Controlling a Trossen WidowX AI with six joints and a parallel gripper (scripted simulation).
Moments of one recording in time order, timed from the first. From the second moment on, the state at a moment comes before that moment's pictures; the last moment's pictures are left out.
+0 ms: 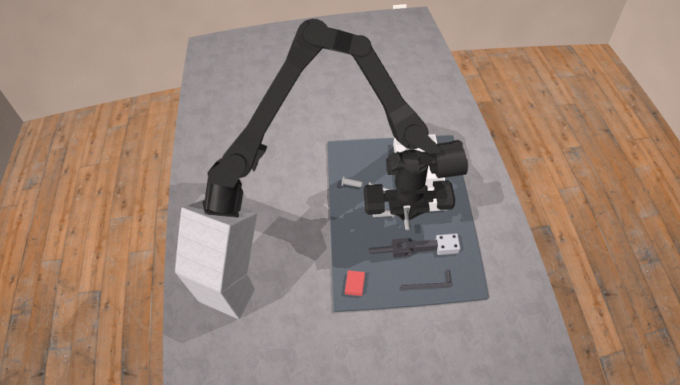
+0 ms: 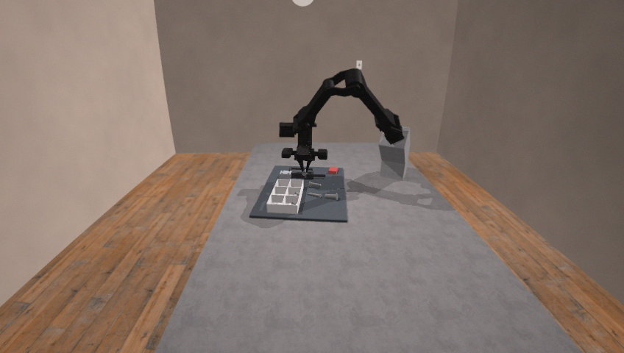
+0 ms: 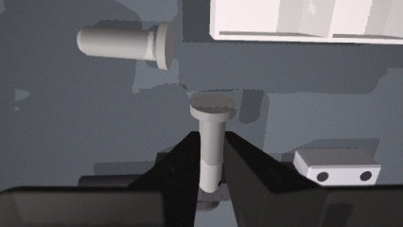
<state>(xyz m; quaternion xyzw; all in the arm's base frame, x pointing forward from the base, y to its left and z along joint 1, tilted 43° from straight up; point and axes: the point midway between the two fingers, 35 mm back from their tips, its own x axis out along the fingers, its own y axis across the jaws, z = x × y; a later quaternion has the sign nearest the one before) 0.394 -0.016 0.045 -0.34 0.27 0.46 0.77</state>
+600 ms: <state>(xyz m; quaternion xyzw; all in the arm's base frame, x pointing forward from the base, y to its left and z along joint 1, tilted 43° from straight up) 0.394 -0.016 0.044 -0.35 0.28 0.46 0.77</state>
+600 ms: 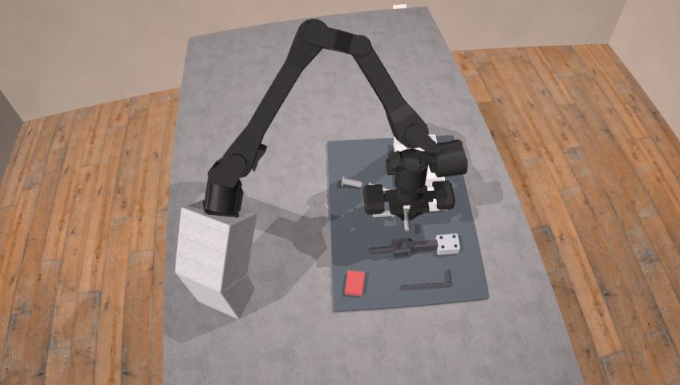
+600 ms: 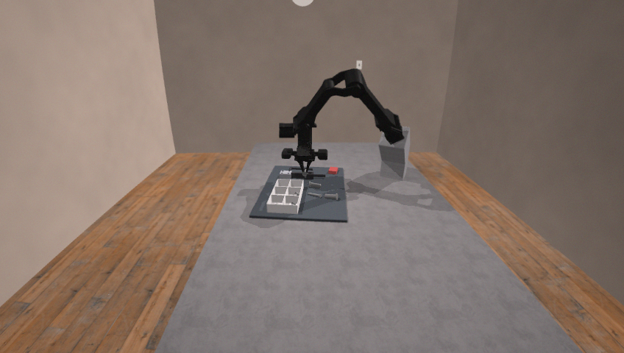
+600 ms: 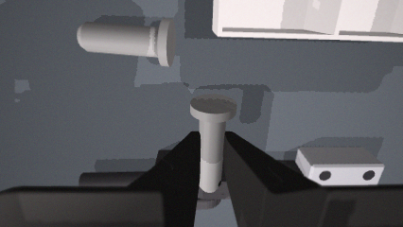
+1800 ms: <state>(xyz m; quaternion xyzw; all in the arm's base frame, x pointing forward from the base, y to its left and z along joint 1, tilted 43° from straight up) 0.394 -0.013 0.044 -0.36 0.30 0.45 0.76</state>
